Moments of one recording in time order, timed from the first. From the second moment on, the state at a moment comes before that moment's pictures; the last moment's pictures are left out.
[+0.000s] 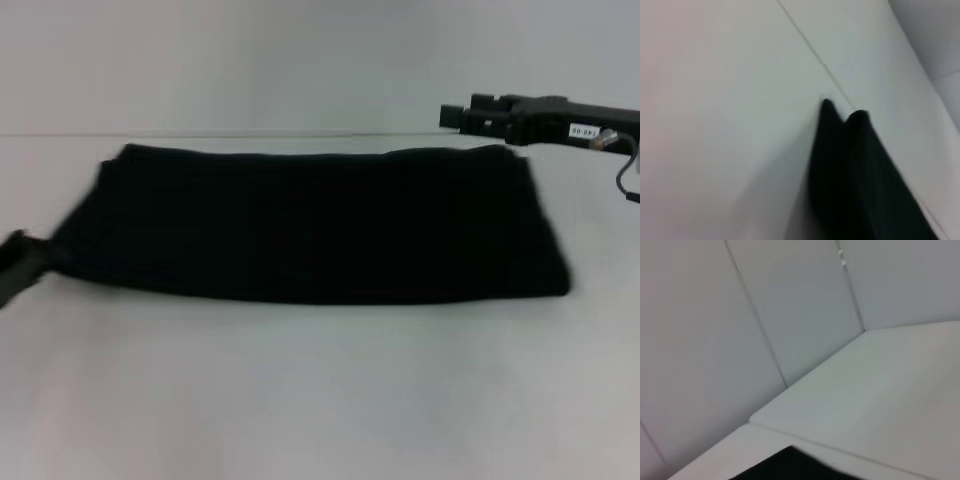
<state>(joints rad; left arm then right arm) -0.51 -1.99 0.30 0.58 2.25 1.16 -2.42 0.81 2.01 -0.48 -0.57 -2.06 -1.30 1.71</state>
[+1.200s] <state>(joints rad) -0.95 -2.17 0.46 0.41 2.08 1.22 -2.16 0.56 1.86 -0.45 -0.59 -1.83 -1.29 1.72</state>
